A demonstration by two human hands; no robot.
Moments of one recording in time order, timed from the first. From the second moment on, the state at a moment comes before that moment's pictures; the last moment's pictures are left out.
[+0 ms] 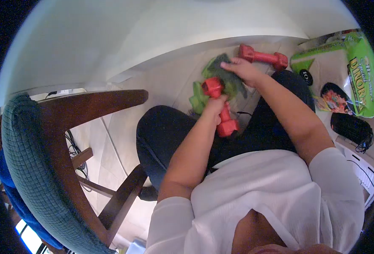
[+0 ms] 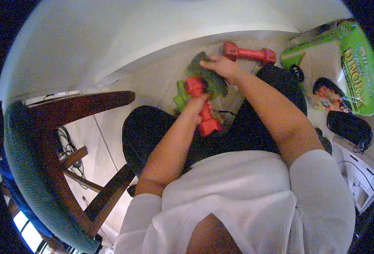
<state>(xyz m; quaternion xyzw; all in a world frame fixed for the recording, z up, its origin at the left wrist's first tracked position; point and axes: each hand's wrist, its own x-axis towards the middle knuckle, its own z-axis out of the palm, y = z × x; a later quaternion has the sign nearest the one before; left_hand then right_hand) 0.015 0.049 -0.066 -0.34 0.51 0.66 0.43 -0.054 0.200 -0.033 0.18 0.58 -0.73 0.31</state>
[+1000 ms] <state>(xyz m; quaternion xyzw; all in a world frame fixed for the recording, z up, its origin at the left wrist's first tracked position) 0.019 0.060 -0.077 -0.35 0.47 0.73 0.35 -0.037 0.169 -0.056 -0.04 0.82 -0.53 0.23</state>
